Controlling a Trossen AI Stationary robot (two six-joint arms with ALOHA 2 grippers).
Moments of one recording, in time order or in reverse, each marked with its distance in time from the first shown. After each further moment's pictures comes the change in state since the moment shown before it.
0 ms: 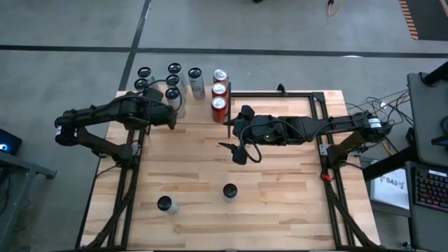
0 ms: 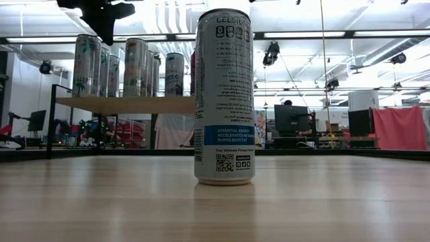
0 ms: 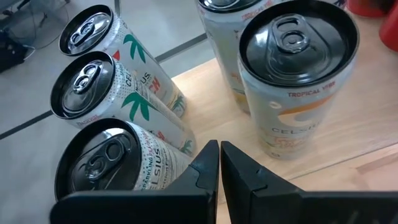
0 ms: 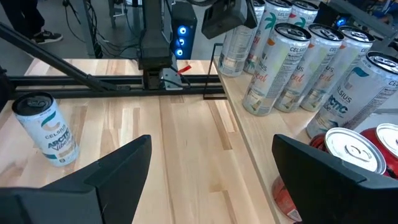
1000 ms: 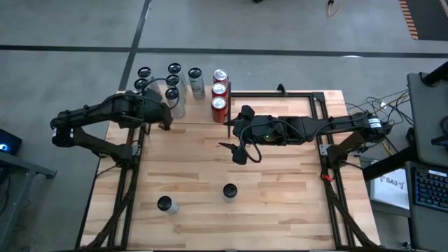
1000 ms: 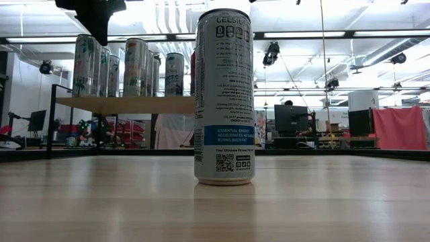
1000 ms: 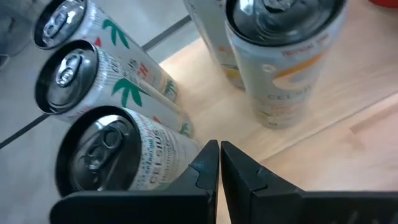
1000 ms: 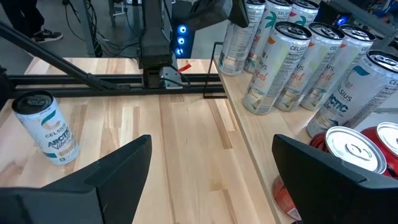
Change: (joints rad) left arm 0.021 -0.051 -0.008 0.000 0.107 0.161; right arm 0.000 0.000 0.000 -0.004 0.000 0.001
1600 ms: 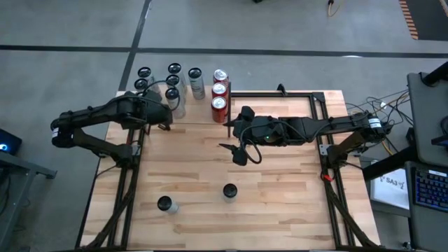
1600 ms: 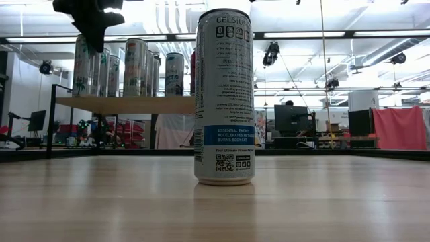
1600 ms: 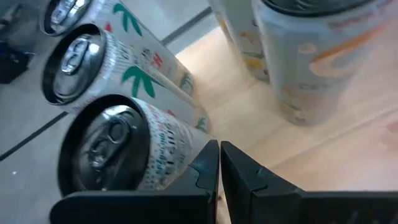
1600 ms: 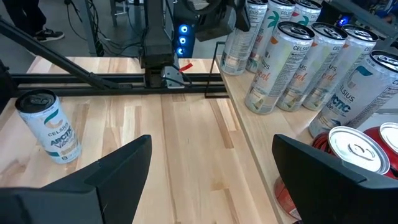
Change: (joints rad) left arm 0.029 -0.006 -0.073 0.000 -0.039 -0.007; right arm 0.006 0.000 0.000 -0.002 0.000 0.000
